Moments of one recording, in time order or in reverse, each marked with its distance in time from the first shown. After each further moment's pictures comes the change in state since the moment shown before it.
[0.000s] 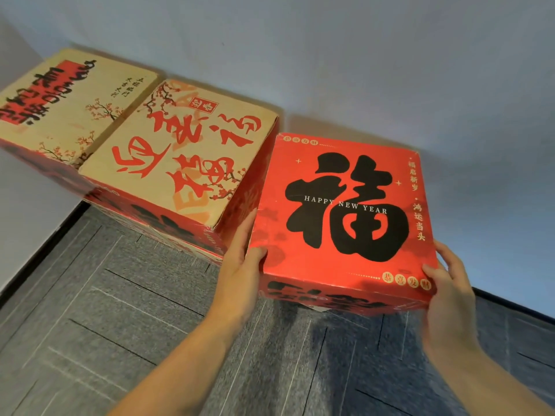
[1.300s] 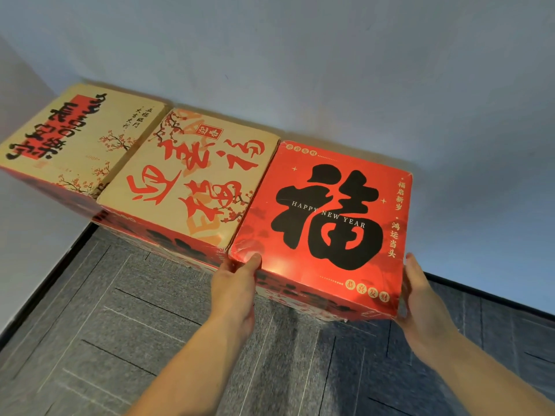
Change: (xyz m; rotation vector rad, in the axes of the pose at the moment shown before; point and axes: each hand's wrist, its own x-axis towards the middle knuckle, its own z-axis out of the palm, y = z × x) left_hand 0.018 0.009 -0.014 -0.383 0.230 -0.419; right_hand -0.011 -0.015 0.030 -0.031 -0.253 0.313
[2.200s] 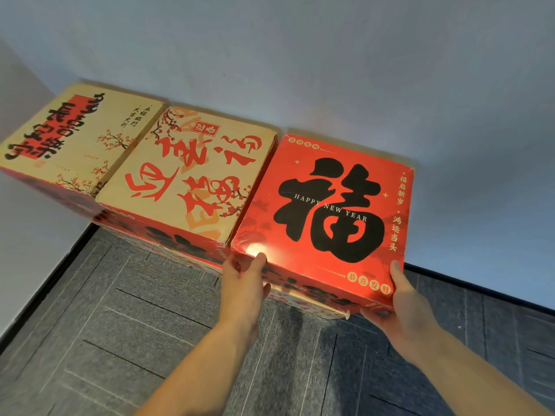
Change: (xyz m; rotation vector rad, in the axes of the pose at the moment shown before) left_hand -0.012 -0.009 0.003 0.156 -0.001 0.061; right_hand -0.012 0.007 0.021 0.123 0.062 0.132
